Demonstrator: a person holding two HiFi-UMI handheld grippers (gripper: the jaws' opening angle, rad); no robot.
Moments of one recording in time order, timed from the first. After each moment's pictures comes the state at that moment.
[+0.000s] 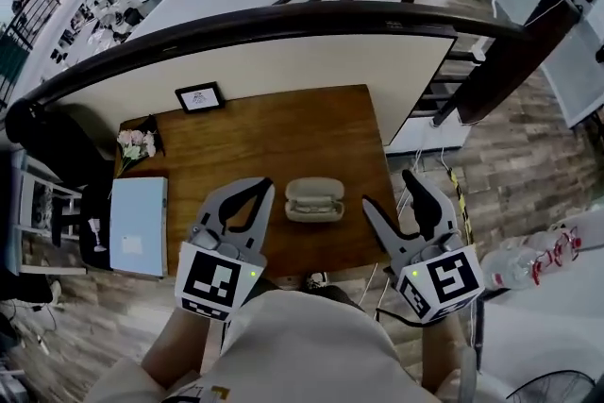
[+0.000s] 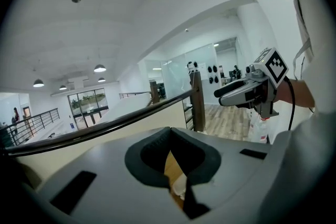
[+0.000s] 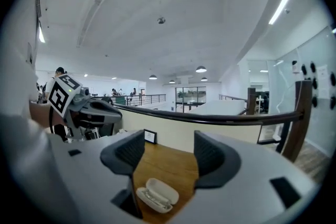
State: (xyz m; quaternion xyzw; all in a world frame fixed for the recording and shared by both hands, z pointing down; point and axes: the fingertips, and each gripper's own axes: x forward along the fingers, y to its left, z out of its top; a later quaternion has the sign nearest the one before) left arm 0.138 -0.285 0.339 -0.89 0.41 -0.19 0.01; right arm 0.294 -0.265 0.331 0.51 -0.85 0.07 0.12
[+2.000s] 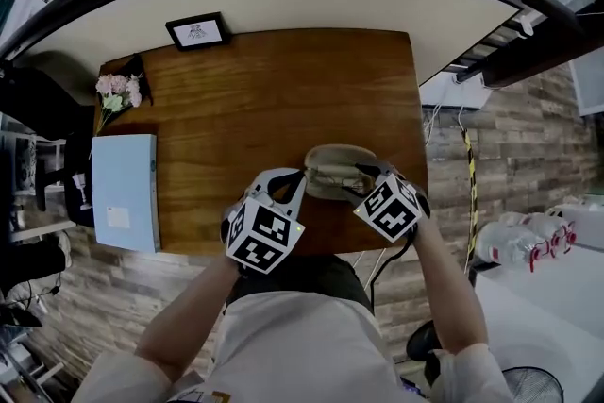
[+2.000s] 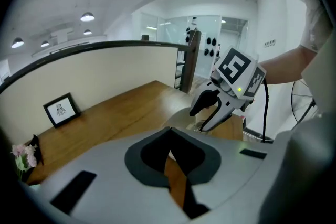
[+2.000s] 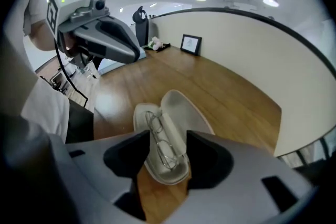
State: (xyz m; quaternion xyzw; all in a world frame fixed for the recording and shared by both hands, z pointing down) left arm 0.123 -0.319 0.605 -0.87 0.32 -0.34 -0.16; right arm 0.212 -0.304 0.678 0.21 -0.83 0.16 0.50
